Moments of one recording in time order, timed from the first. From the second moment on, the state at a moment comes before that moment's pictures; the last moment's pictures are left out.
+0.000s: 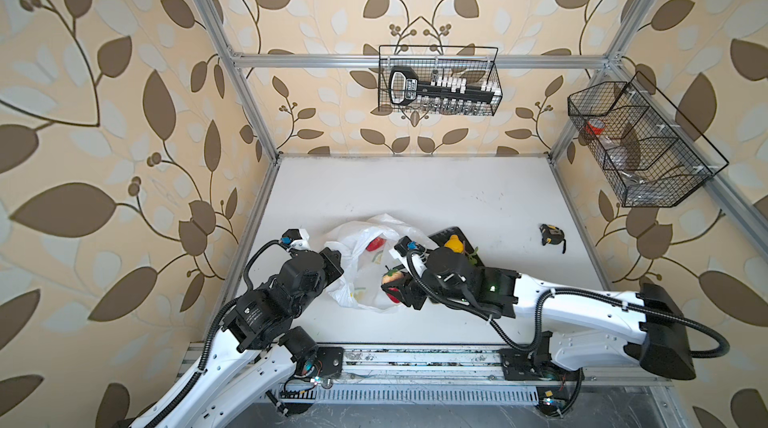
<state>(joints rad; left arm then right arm) -0.66 0.52 0.75 -0.82 -0.30 -1.14 1.16 1.26 0.90 -0.11 0.00 0.33</state>
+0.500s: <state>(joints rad) -0.66 0.45 0.73 -0.85 -0.30 -1.15 1.03 0.82 0.82 -0.21 0.23 0.51</state>
